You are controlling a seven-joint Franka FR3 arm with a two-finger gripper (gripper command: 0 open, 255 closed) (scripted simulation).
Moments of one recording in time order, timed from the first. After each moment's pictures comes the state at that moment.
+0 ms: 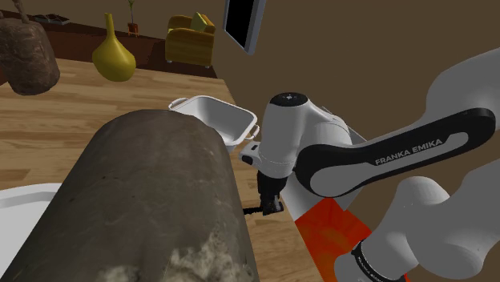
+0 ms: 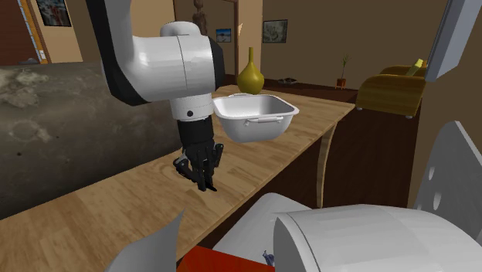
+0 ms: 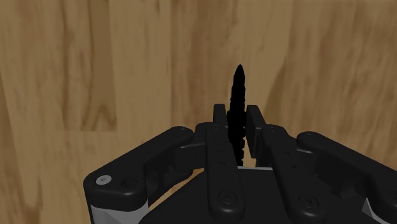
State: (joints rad) arm 0.44 -0.34 0.24 -2.67 0.04 2.20 -0.54
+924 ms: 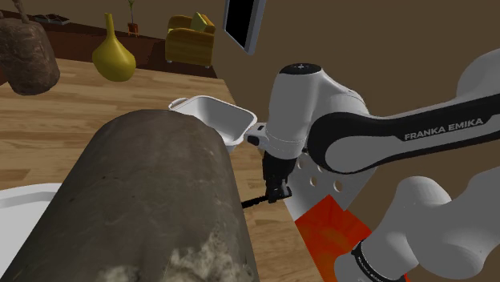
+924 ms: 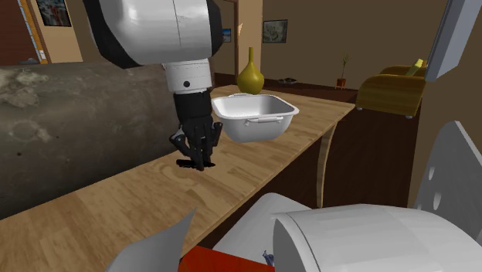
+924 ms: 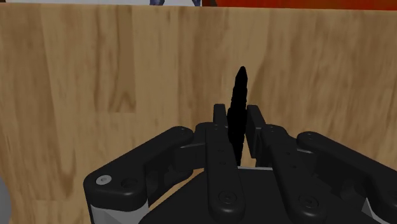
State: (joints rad) arm 0.44 -0.44 0.22 -2.59 0.05 2.02 -0.56
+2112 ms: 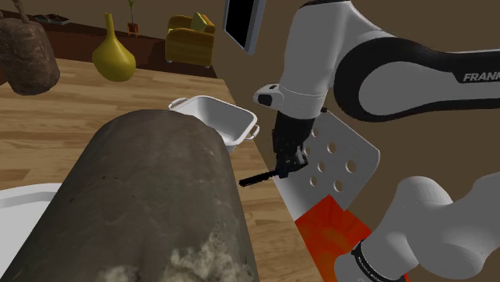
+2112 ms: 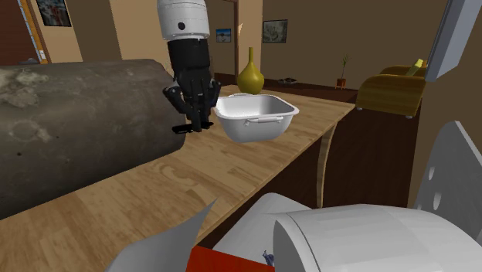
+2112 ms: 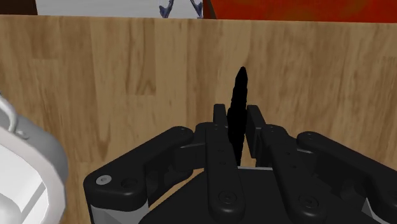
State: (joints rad) arm 0.44 -0.52 0.20 -2.40 0.04 1.76 -0.58
